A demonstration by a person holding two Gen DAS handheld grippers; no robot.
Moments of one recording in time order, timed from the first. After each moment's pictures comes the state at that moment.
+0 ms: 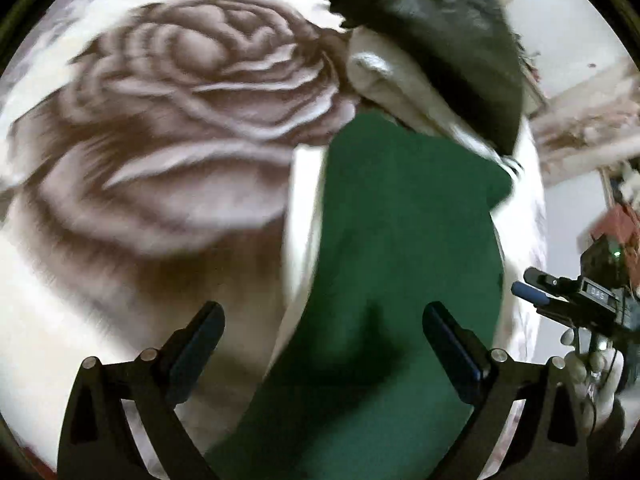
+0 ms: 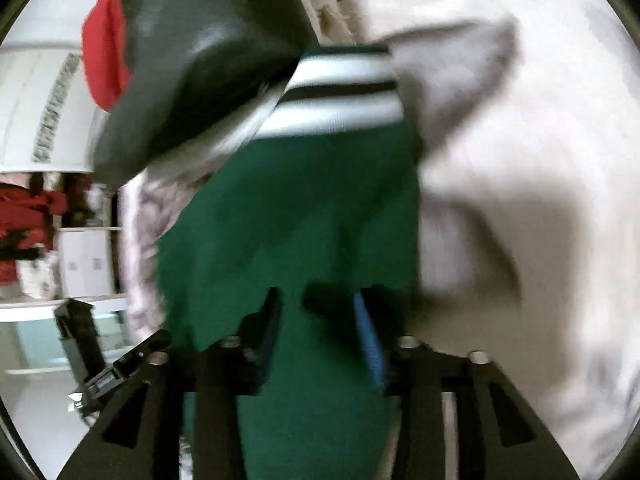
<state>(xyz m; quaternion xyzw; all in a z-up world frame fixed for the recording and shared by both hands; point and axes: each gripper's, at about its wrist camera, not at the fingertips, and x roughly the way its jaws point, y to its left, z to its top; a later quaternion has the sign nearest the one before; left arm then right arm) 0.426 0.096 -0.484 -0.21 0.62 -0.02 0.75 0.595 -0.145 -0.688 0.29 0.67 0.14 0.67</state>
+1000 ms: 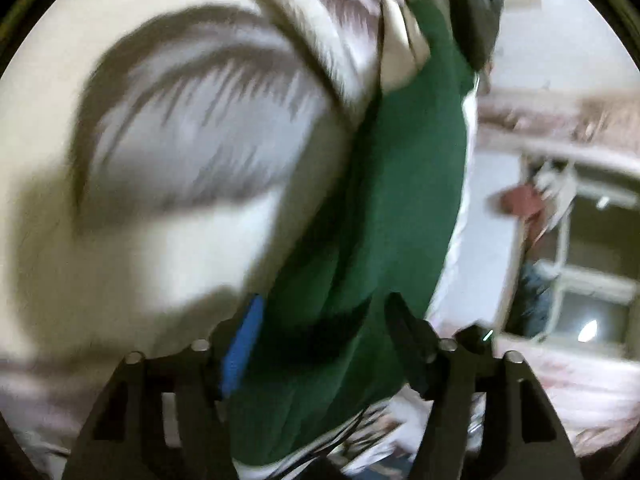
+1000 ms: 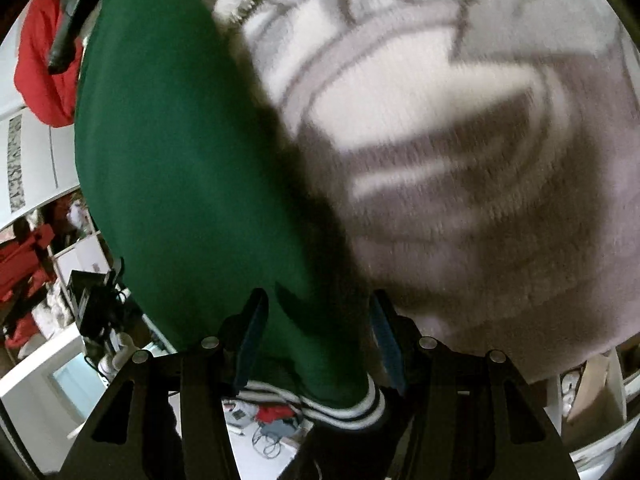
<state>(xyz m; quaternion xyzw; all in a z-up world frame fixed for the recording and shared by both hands) 0.214 0.166 -0.536 -0.38 0.66 -0.15 0.63 0.163 -0.080 -0.734 0.41 0.73 0.02 0.55</state>
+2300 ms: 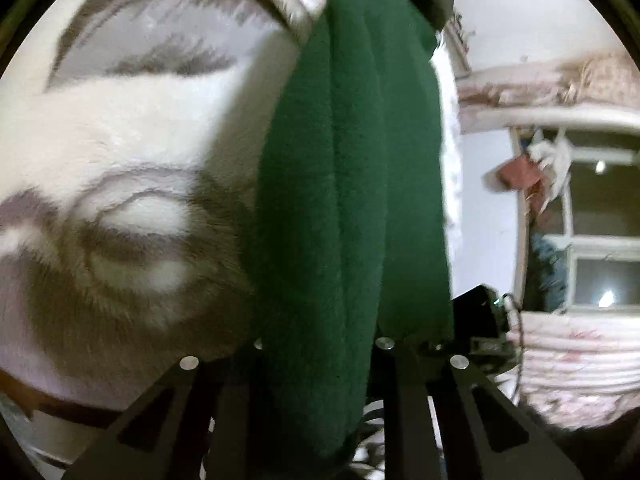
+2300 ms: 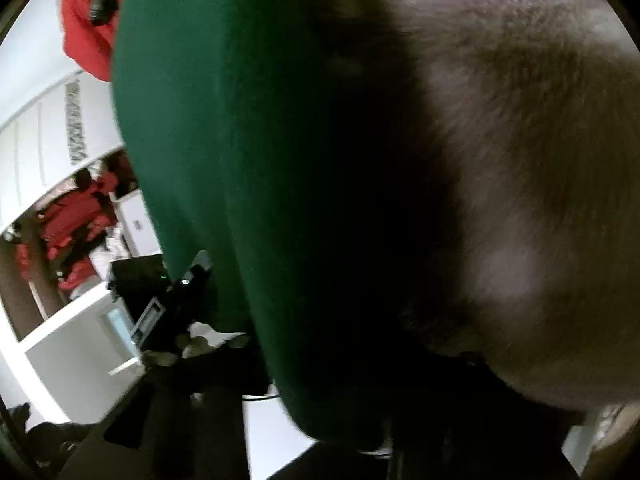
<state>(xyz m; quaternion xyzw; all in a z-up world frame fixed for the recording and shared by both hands) 0.141 0.093 -0.502 -0.39 0.61 -0.16 0.67 0.092 -0.041 -0.782 0.50 0.69 0.17 0.49</state>
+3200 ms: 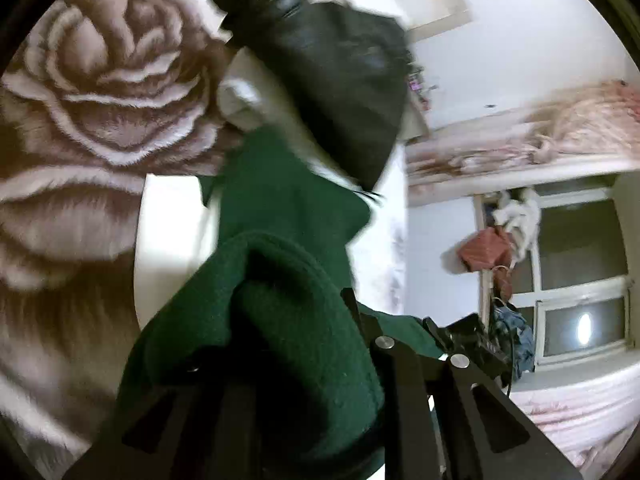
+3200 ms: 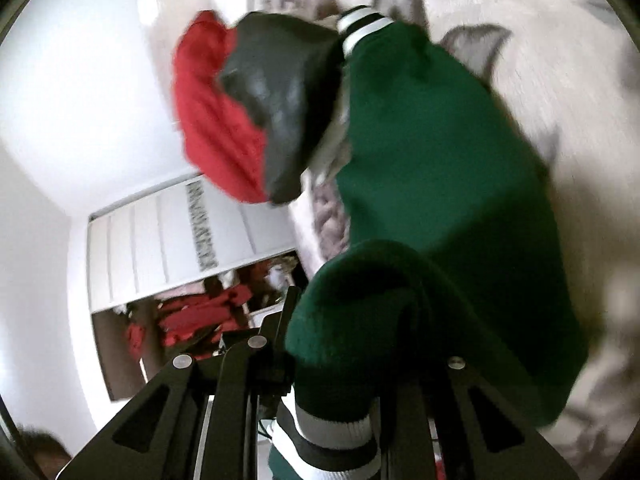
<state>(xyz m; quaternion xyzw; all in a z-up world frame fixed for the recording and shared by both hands) 0.468 0.090 -0.510 -0.41 0.55 -0.18 0.71 0.422 -0.135 -0.667 0.64 0.49 0.18 0.56</state>
